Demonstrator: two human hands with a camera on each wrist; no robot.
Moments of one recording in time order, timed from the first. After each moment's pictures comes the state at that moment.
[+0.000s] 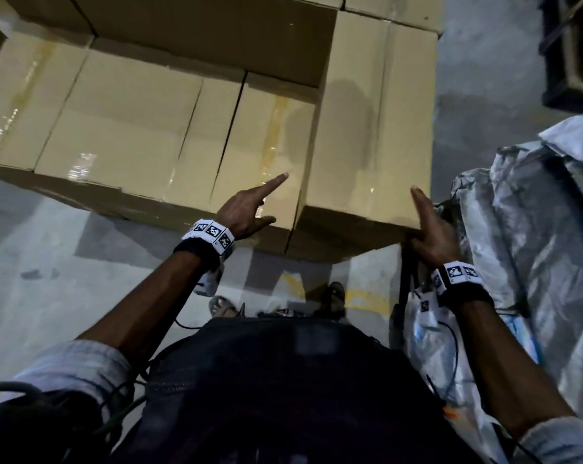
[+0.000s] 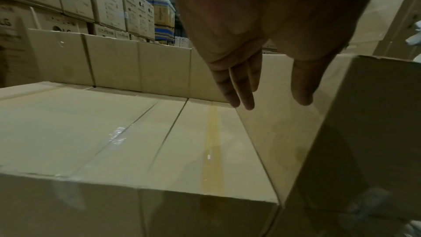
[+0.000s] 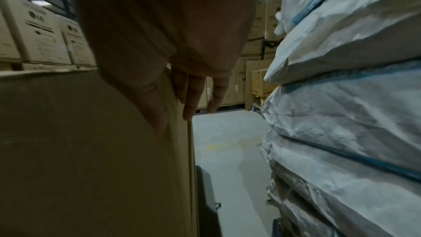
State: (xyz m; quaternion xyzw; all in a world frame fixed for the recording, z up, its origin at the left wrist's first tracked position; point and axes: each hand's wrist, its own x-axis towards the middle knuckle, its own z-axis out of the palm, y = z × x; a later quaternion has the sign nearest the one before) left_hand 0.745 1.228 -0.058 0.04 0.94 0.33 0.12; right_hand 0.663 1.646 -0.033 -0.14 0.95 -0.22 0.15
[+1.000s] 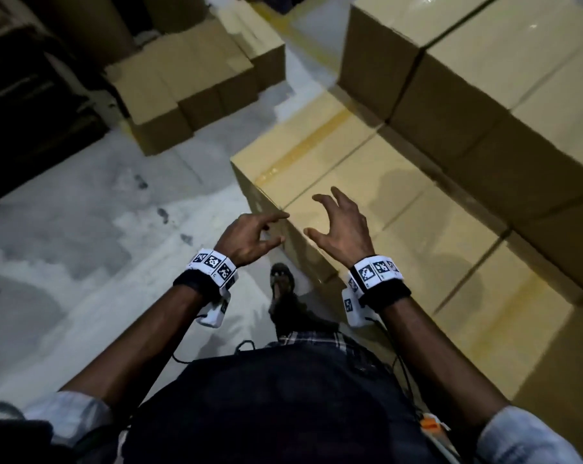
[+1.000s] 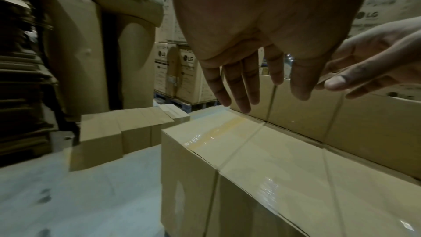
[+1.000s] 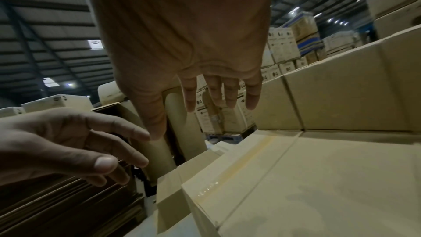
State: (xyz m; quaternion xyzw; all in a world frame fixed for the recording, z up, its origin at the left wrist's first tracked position) left_hand 0.932 0.722 -0.023 -0.31 0.88 0.36 -0.01; right_hand 0.732 0.850 -0.011 -0.49 0.83 -0.17 0.22
